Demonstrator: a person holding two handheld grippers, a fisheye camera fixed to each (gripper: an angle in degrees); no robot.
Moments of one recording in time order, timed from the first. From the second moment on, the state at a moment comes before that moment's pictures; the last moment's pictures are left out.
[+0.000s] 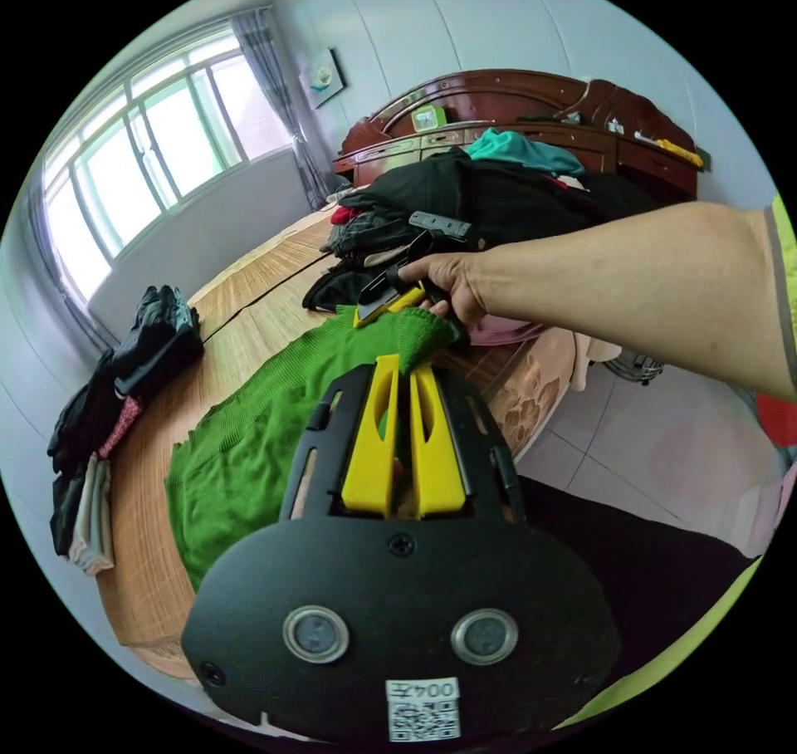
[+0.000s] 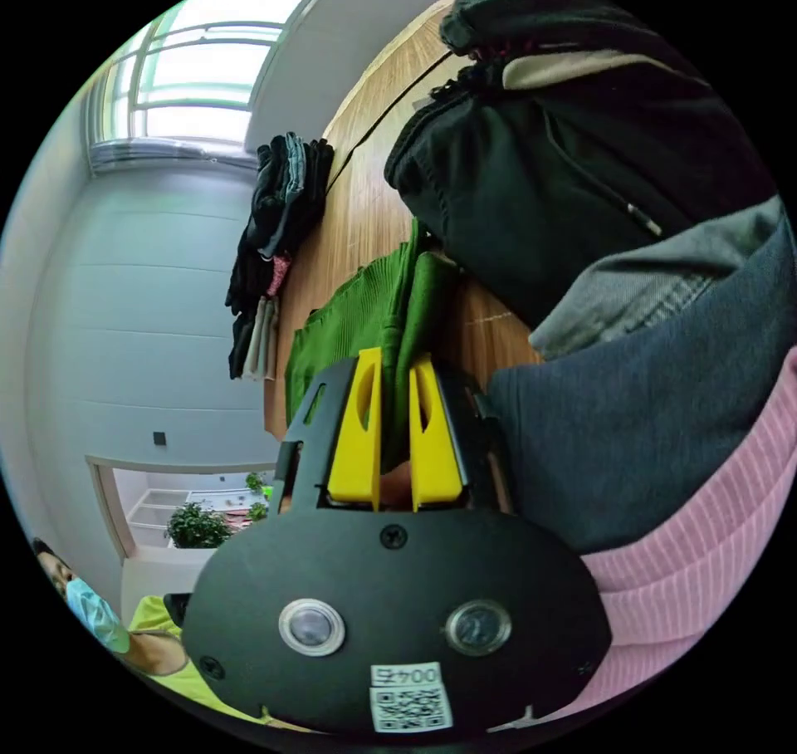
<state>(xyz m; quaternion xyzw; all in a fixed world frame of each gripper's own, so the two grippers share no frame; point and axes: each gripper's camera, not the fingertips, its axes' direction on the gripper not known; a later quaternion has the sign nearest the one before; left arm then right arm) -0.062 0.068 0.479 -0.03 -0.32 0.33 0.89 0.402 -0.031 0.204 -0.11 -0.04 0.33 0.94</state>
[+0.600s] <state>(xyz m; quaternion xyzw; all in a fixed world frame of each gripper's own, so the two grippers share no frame) -0.043 -0.005 0.116 0.20 -0.18 -0.02 0.96 0.071 -0.225 0.342 -0.11 0.04 0.22 0.97</state>
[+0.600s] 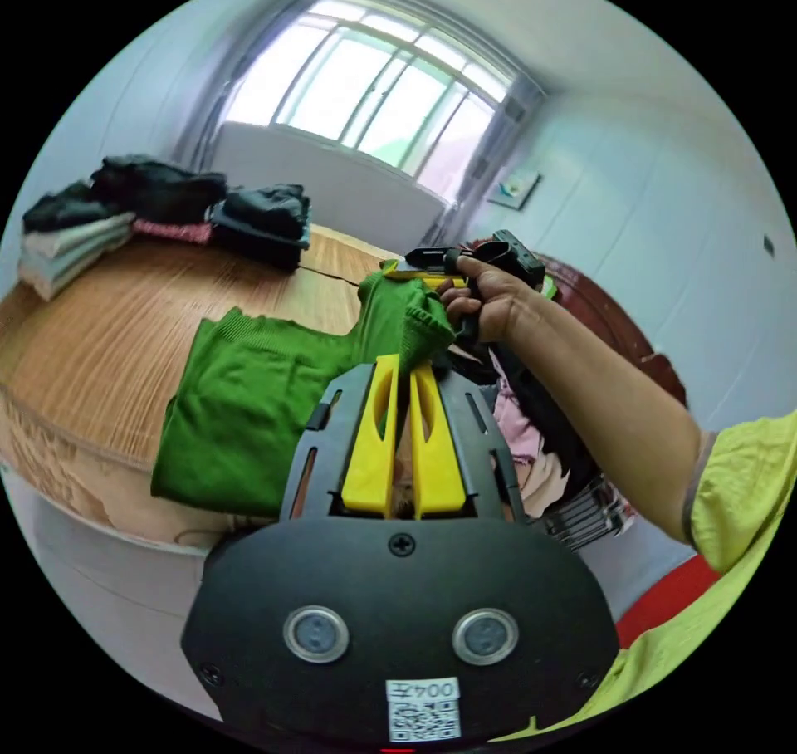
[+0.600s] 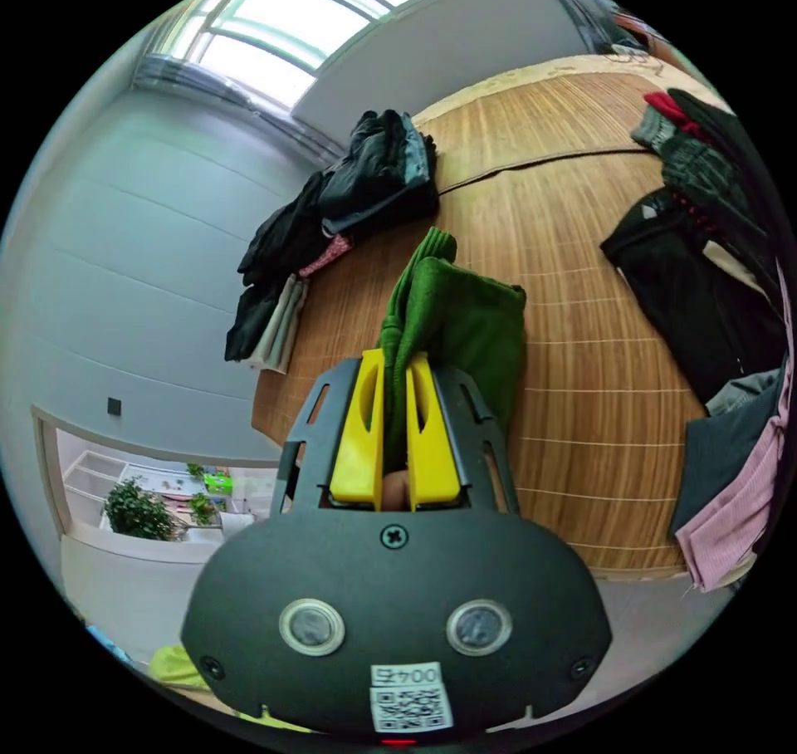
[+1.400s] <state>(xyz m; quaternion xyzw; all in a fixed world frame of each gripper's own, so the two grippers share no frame) -0.074 0.050 -0.094 0.32 0.21 -0.46 0.80 -0.183 -0.187 0.536 -0.10 0.18 -0.08 0.98</state>
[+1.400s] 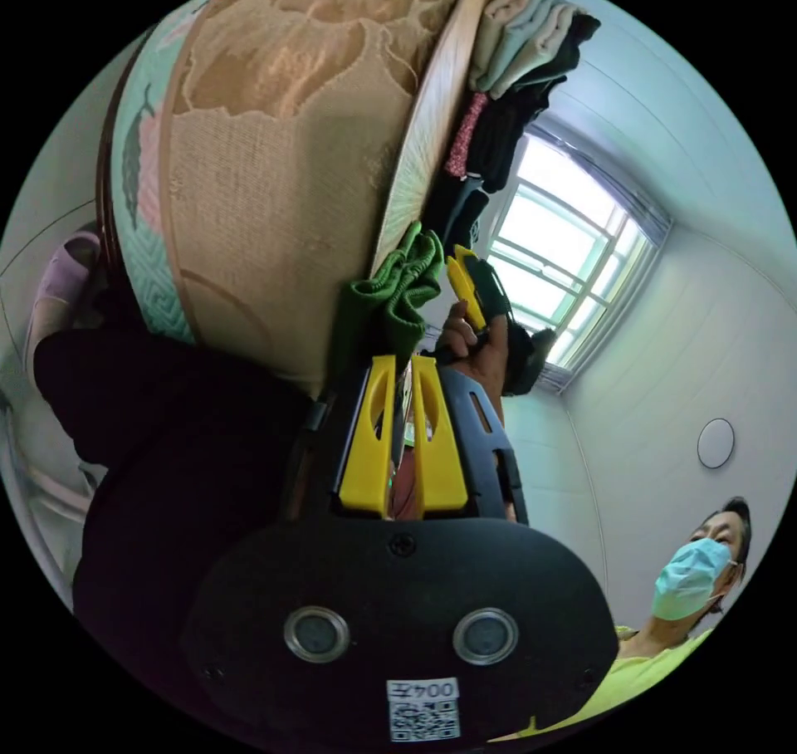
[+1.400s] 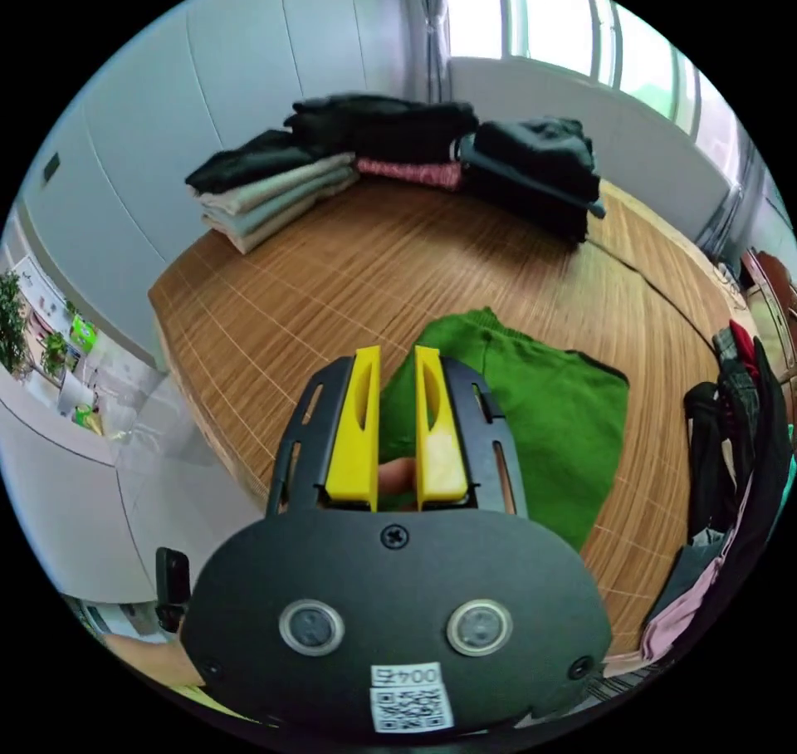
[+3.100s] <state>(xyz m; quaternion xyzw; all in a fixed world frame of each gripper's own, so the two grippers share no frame) 0.182 -0.215 0.057 0.17 -0.19 -0.23 0.94 -0.032 -0.012 0.239 -0.01 0.16 0.00 0.99</state>
